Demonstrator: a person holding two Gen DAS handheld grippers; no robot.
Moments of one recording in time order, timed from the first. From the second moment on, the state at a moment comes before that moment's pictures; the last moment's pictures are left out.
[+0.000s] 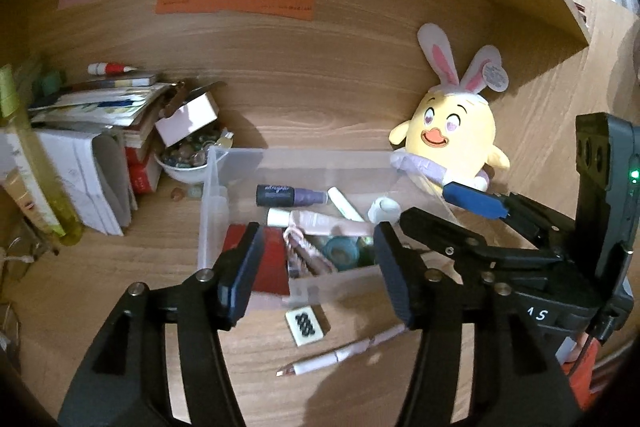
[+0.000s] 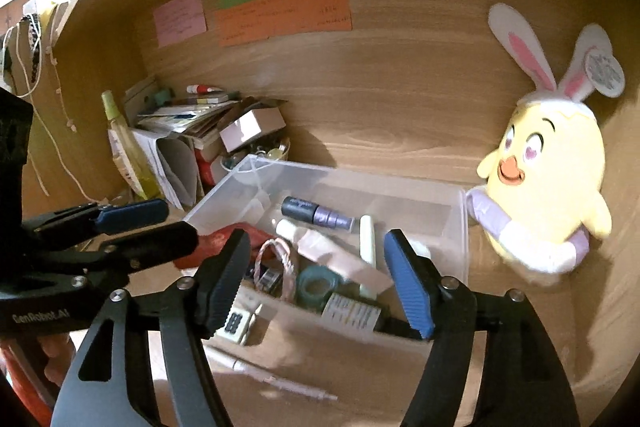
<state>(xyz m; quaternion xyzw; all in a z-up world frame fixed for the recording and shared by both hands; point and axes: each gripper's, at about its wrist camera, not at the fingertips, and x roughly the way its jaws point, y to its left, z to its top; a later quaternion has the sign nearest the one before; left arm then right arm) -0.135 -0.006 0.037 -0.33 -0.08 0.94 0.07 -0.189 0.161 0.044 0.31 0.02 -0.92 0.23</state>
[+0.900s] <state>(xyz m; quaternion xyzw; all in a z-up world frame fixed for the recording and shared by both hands) -0.116 -0.027 -0.039 -0.42 -0.10 0.90 0.05 -0.147 0.167 -0.028 0.39 0.02 -0.89 0.22</state>
